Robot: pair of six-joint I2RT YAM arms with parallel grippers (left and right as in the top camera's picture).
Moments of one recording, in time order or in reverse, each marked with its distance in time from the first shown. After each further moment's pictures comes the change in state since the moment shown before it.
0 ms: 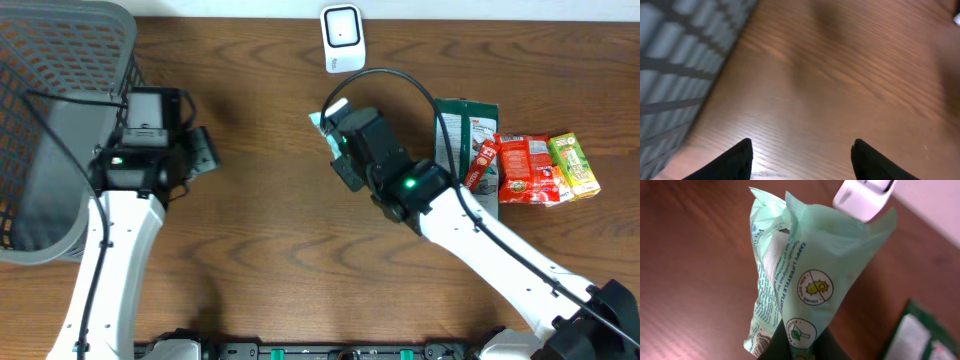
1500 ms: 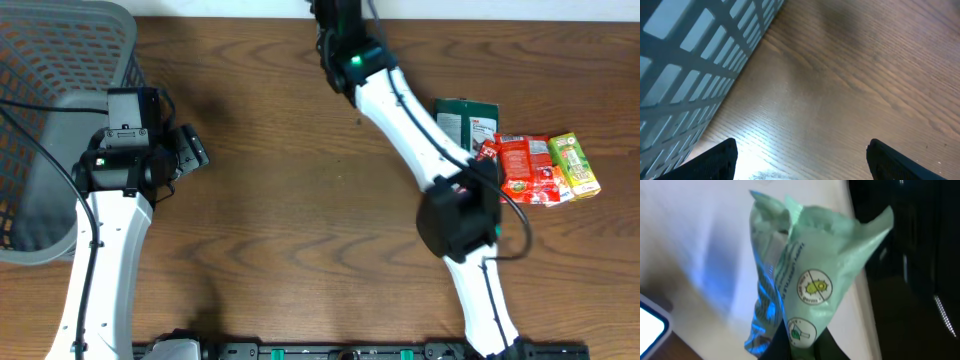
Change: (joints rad) left arm 0.065 0.000 0.000 -0.007 -0.016 -0.001; right arm -0.152 0.841 1.023 0.541 0.345 -1.036
